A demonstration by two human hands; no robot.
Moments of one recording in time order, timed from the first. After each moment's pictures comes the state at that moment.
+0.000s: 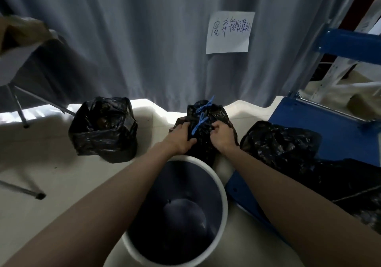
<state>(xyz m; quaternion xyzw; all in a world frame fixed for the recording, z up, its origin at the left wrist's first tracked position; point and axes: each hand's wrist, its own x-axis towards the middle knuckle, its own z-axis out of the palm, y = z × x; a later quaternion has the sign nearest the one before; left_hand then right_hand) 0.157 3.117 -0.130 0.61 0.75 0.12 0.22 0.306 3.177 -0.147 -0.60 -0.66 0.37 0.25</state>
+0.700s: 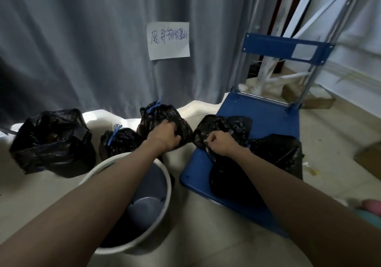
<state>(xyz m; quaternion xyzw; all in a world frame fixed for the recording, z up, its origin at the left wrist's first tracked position) 0.284 3.114 -0.093 0.67 0.73 0.07 0.13 0.491 3.142 -0.122 -0.61 -0.72 0.31 0.10</state>
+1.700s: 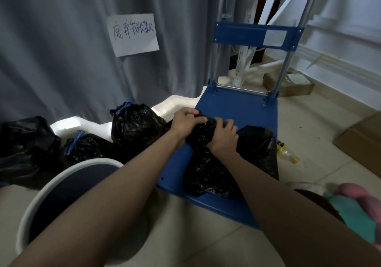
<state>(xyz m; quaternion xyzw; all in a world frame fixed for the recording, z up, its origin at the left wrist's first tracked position) 0.444 3.157 -0.095 0.44 0.59 0.46 0.51 0.568 3.143 -0.144 -0.72 -0.65 0.15 0.19</state>
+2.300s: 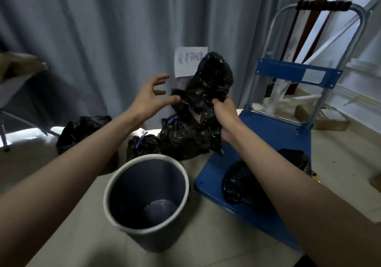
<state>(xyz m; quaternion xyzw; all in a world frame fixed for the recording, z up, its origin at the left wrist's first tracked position) 0.223 3.038 0.058 0.59 0.60 0.48 0.26 0.427 3.071 0.042 -0.47 -0.50 0.56 0.47</state>
